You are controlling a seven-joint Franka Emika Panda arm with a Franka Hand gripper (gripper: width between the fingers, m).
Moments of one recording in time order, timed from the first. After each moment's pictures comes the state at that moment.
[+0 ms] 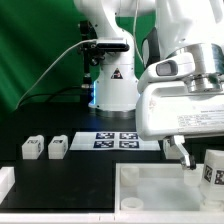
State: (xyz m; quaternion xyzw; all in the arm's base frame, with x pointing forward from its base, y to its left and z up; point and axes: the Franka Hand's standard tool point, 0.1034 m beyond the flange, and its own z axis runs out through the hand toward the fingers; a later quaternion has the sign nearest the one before) arm 0.621 0.119 0.084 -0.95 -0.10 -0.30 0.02
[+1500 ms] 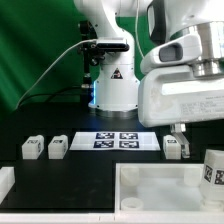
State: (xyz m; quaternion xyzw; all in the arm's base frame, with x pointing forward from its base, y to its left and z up) arm 0.626 0.115 0.101 -0.99 -0.08 -0.10 0.04
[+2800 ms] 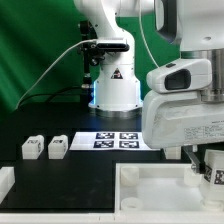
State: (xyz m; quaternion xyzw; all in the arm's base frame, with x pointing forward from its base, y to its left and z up) arm 0.626 0.123 0.079 -1.00 -0.04 -0.04 0.04
